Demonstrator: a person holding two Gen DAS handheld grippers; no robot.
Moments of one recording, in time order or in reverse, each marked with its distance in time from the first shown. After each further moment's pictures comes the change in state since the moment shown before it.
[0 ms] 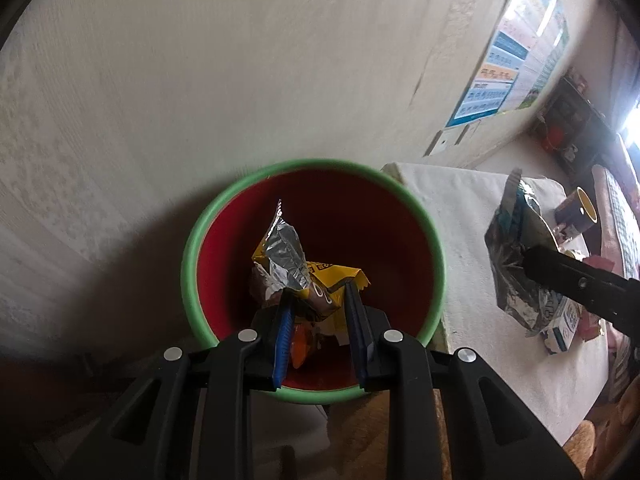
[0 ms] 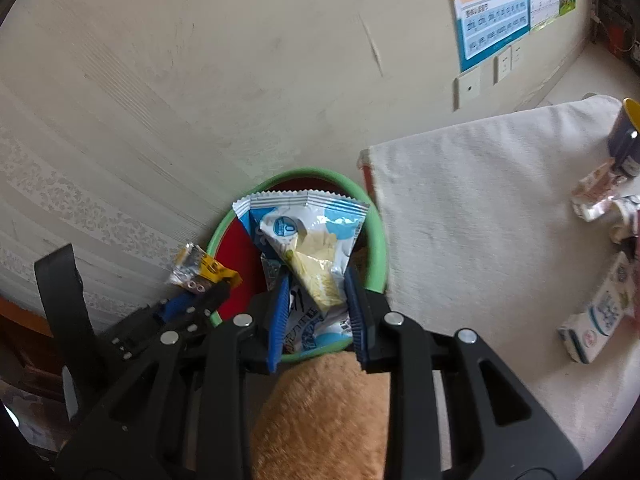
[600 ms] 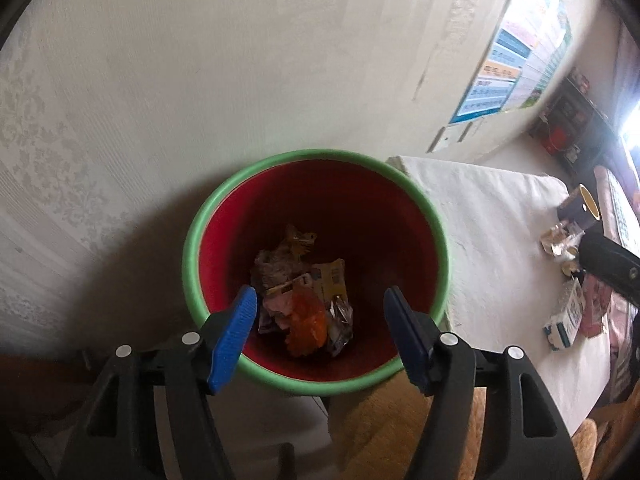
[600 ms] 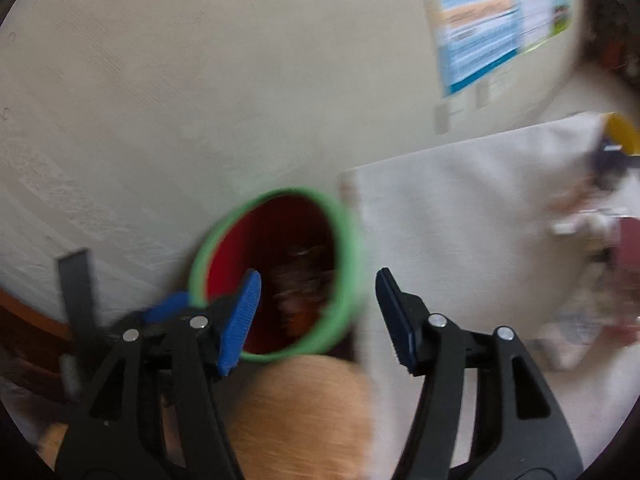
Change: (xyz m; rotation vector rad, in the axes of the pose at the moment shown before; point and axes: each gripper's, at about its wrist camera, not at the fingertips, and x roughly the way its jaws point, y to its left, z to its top) left arm -0.004 -0.004 -0.013 0.016 -0.010 0.009; right arm -0.049 -0.037 -0.014 -0.032 -0.125 -0.077
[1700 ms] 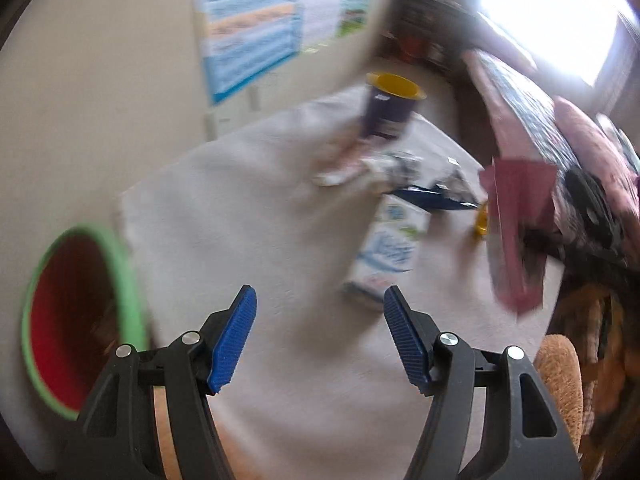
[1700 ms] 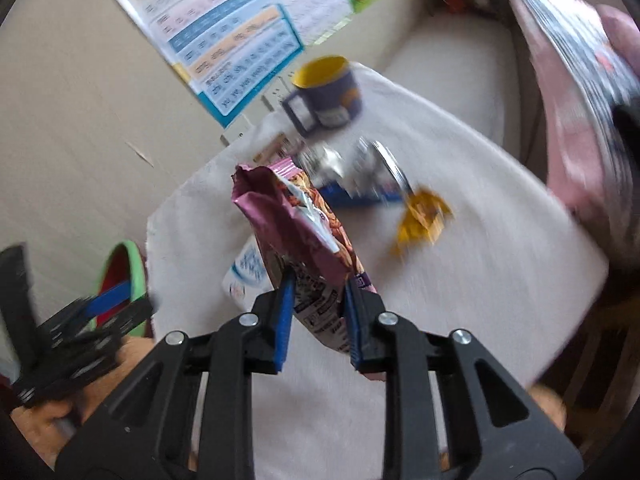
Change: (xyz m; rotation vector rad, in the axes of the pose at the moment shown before) left arm -0.006 -0.274 -0.048 0.518 0.056 -0.293; right arm -0.124 -0.244 -0.102 0.411 -0.100 -0.213
